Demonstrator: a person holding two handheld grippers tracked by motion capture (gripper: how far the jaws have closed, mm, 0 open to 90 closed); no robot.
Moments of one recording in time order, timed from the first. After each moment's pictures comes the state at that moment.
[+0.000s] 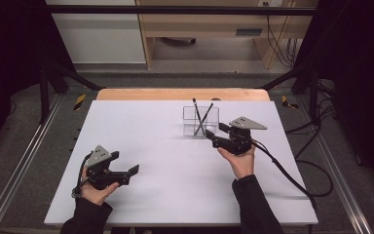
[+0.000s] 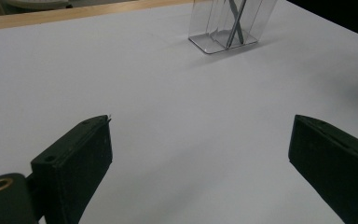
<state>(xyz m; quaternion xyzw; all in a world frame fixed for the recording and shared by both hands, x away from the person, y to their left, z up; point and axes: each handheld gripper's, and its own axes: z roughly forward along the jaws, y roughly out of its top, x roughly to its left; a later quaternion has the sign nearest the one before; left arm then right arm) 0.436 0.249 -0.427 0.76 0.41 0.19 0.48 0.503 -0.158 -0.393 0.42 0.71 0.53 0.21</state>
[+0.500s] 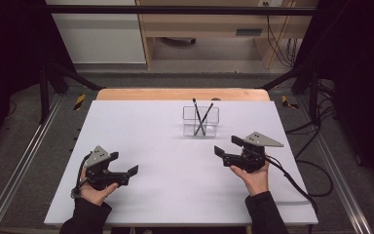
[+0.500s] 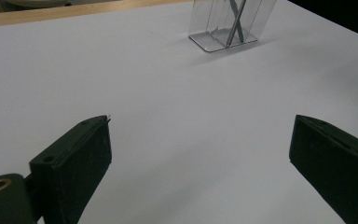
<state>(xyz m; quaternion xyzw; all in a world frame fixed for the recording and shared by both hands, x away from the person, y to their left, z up) 0.435 0.252 -0.429 0.76 0.41 0.18 0.47 0.461 -0.188 -0.403 0.41 0.71 0.54 0.19</state>
